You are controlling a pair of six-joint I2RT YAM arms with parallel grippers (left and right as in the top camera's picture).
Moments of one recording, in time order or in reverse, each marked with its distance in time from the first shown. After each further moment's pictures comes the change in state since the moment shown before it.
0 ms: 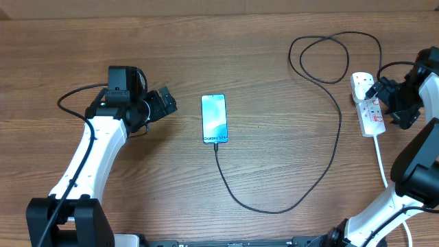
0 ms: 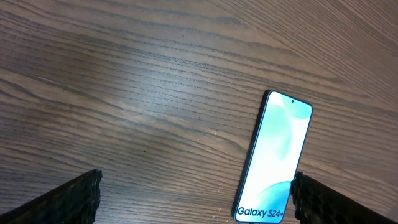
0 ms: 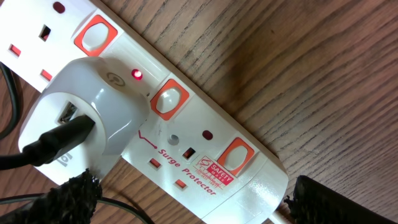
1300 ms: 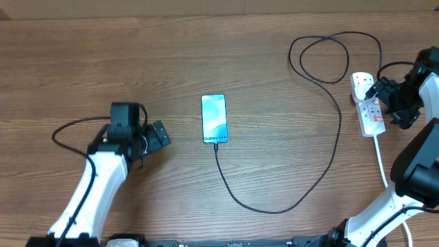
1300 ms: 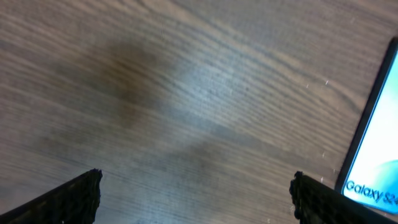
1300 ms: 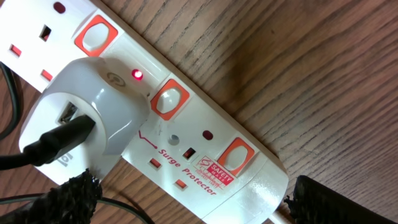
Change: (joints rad) left arm 0.000 -0.225 -0.351 0.077 -0.194 0.019; right arm 0.000 0.000 0.000 0.001 0.000 0.000
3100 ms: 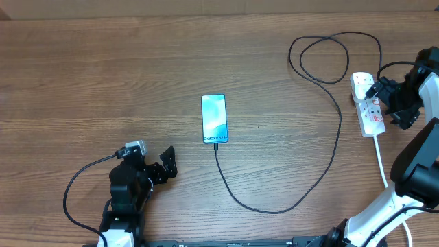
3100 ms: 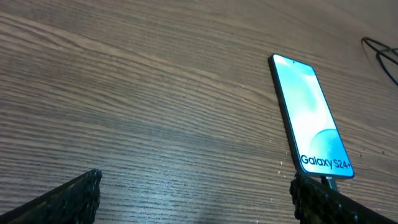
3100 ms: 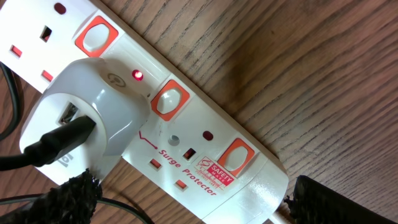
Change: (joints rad) left arm 0.000 -0.421 -0.711 0.888 0.145 0.112; right arm 0.000 0.000 0.000 0.001 0.000 0.000
